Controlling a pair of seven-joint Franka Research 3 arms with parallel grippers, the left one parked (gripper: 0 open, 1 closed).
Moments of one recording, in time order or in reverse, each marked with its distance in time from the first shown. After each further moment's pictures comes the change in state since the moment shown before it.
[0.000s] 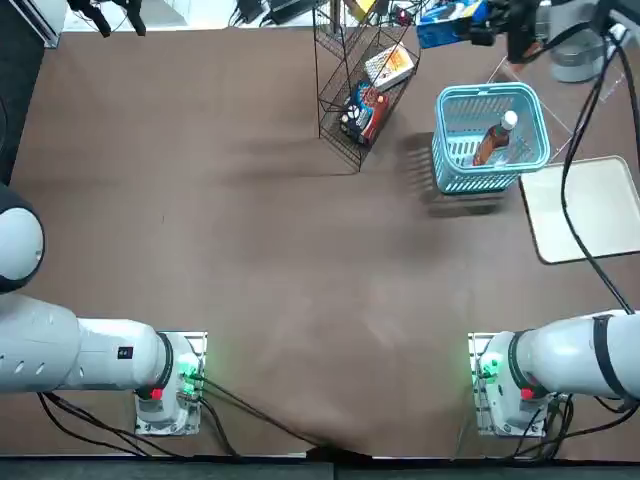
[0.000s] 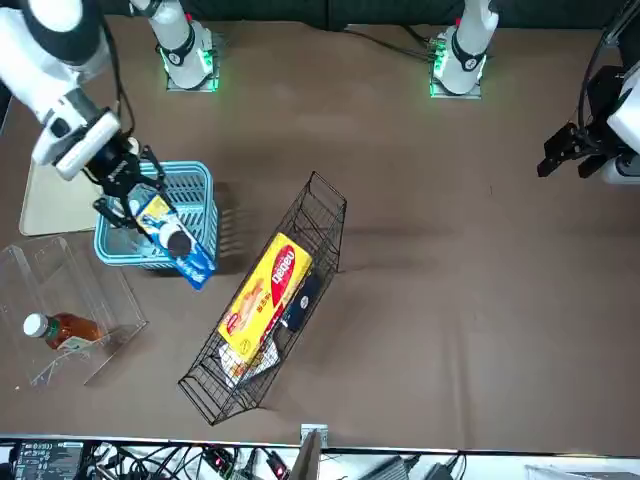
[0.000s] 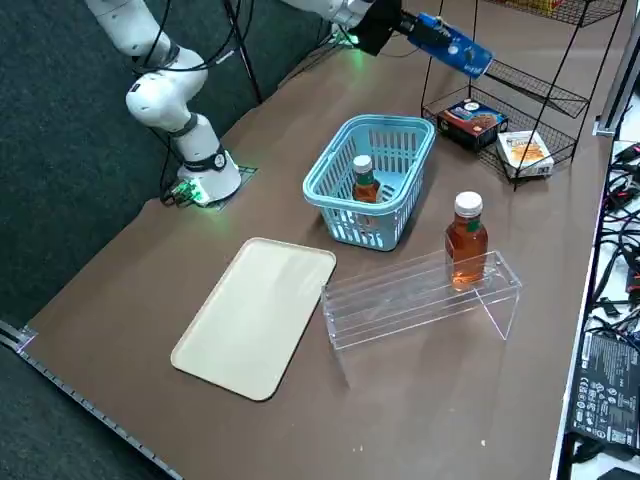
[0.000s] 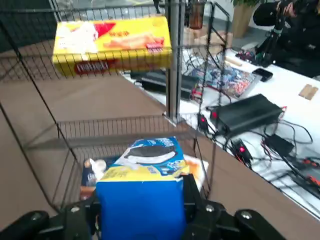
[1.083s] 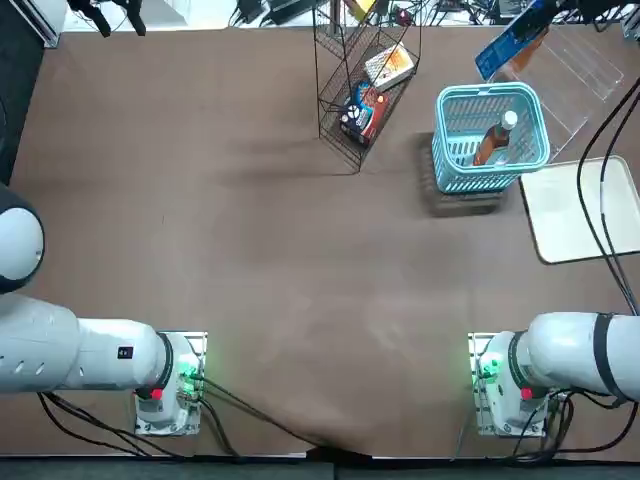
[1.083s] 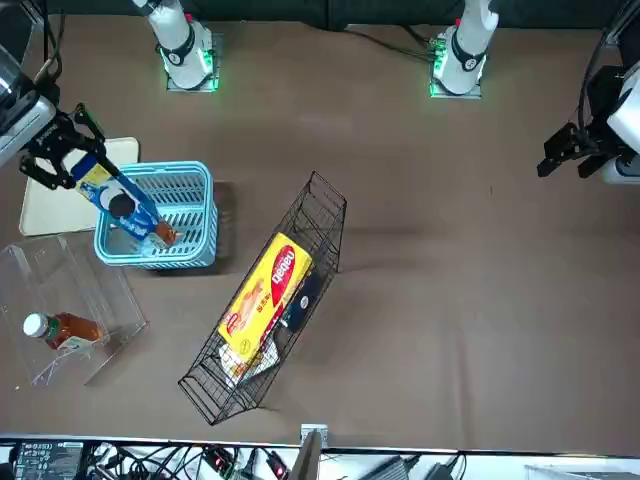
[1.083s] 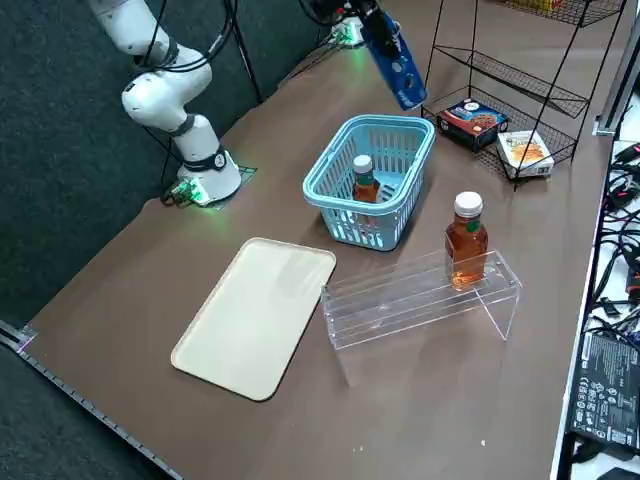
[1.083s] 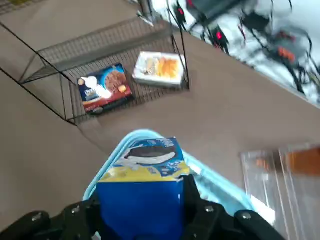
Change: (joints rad) arm -0.183 -0.028 0.012 0.271 -0.766 -0.519 0.754
